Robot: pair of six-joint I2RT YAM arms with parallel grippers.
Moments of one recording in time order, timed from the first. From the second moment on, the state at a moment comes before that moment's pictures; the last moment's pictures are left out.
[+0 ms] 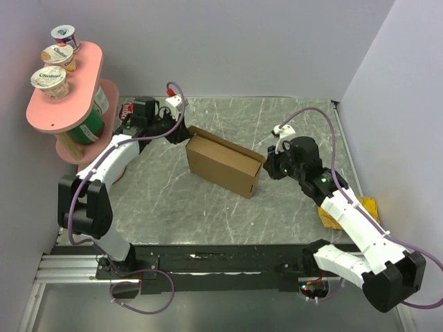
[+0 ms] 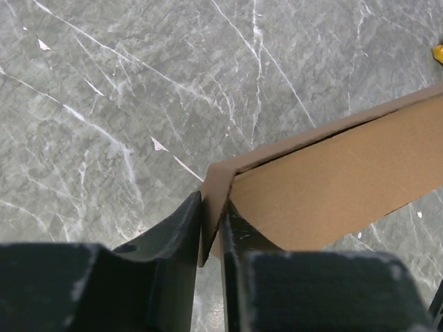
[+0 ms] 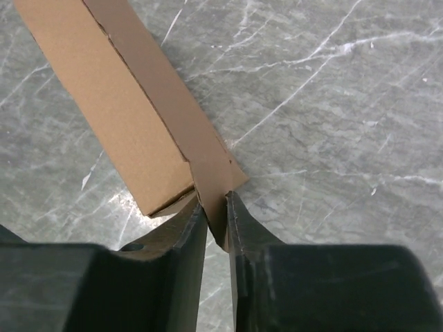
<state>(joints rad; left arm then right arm) -0.23 1.62 1.30 -0.24 0.67 0.18 0.44 1.00 0.93 -0.47 -0.09 0.08</state>
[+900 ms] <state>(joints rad) -0.43 1.54 1.26 -0.23 0.18 -0.04 0.44 1.06 0.97 -0.47 0.06 0.34</state>
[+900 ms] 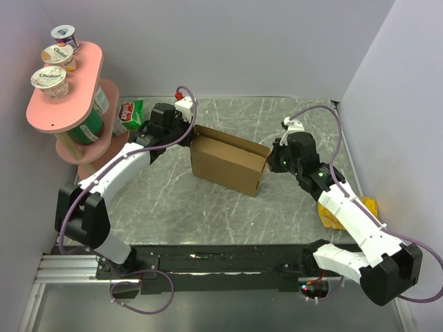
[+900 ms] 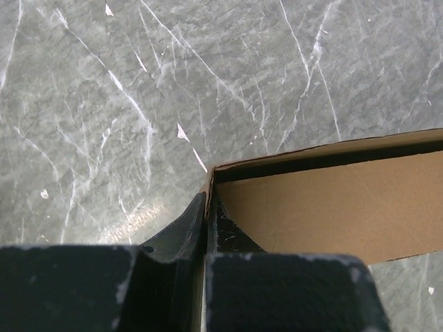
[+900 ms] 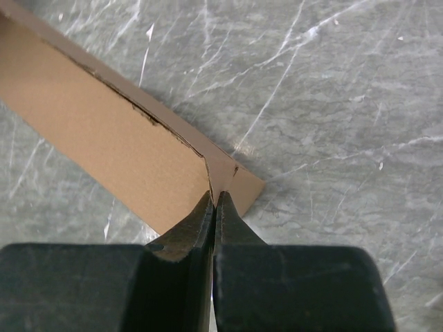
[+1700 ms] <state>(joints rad) -0.52 1.52 1.23 -0.23 -0.02 -0.10 0.47 1.21 1.06 -0.43 0.31 0.44</state>
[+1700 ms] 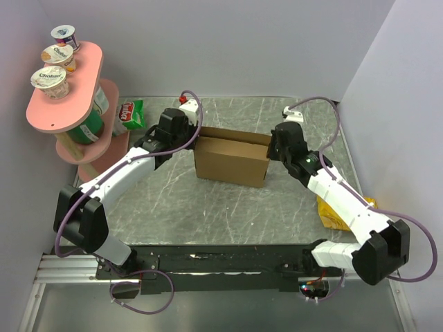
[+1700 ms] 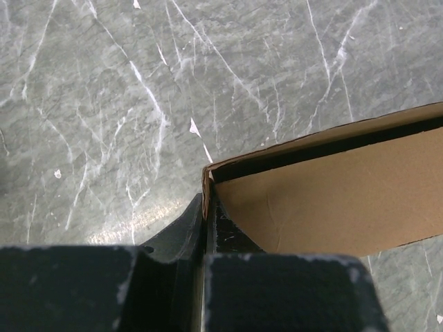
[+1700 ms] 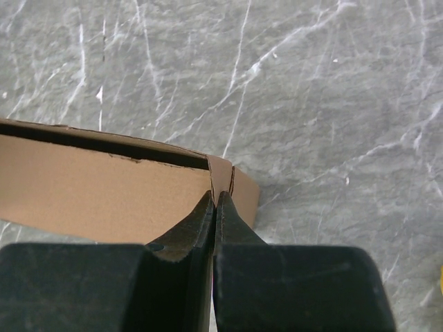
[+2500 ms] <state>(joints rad) -0.55 1.52 1.23 -0.23 -0.09 -0.10 0.47 1.33 1.17 -0.49 0.37 0.40</state>
